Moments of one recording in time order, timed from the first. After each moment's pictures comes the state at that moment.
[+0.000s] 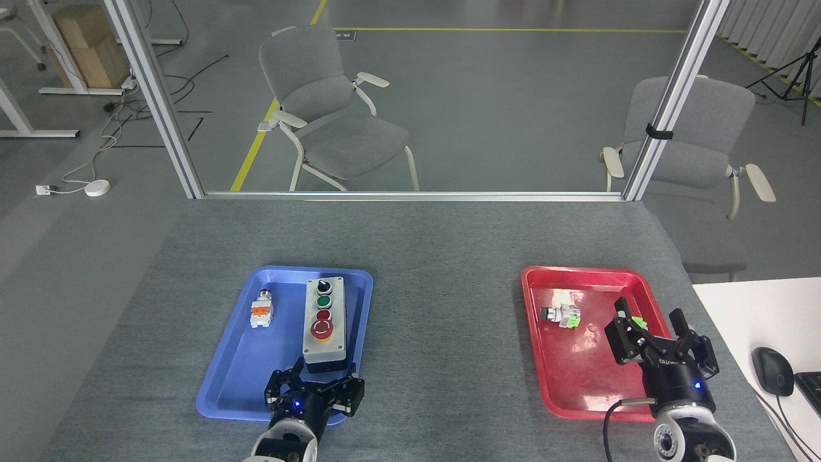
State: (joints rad) left arm -0.22 -0.07 -0.14 -1.14 -1.53 0.04 -0.15; right arm -0.15 -0.06 -0.28 -1.36 1.24 -0.23 -0.02
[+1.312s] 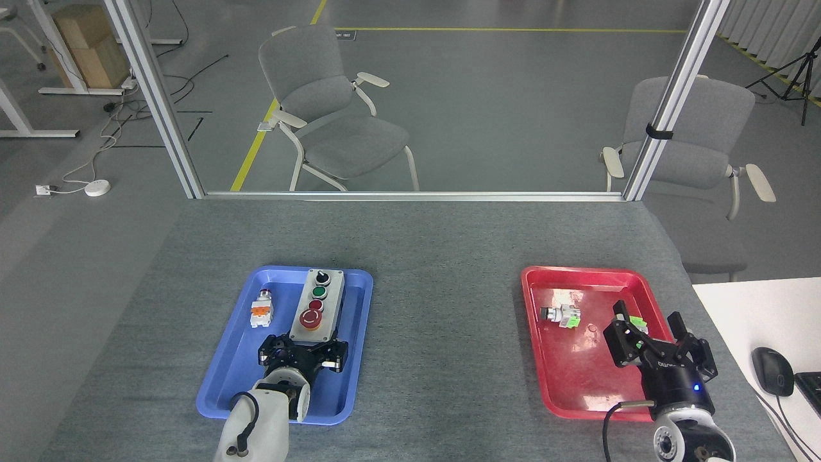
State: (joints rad) left arm -0.52 -0.04 -0.13 -0.73 -1.50 0.06 -0.13; right arm -0.15 -0.06 -0.28 -1.36 1.24 -0.23 -0.02
